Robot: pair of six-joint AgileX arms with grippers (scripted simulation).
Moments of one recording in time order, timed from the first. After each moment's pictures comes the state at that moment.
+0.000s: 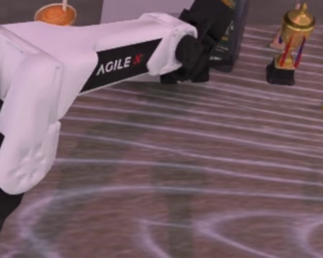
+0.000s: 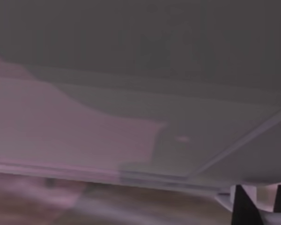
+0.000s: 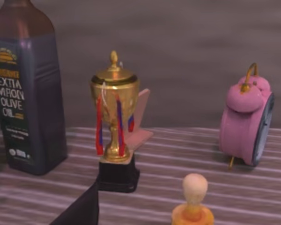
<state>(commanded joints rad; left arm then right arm) -0.69 2.31 1.86 -0.52 -0.41 -0.58 0.00 0.00 0.00 0.00 0.00 0.00</state>
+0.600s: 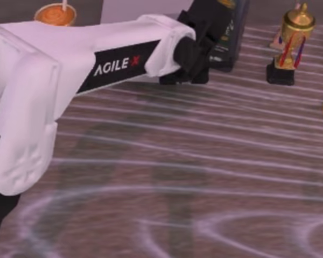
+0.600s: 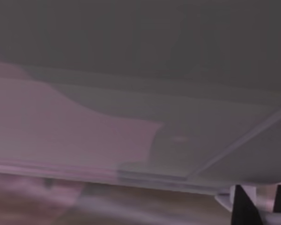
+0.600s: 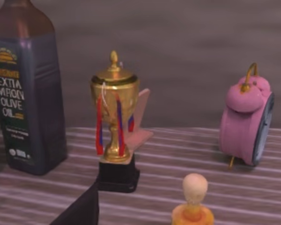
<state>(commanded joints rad) -0.69 2.29 1.83 -0.50 -0.40 -0.56 0.00 0.00 0.00 0.00 0.00 0.00</state>
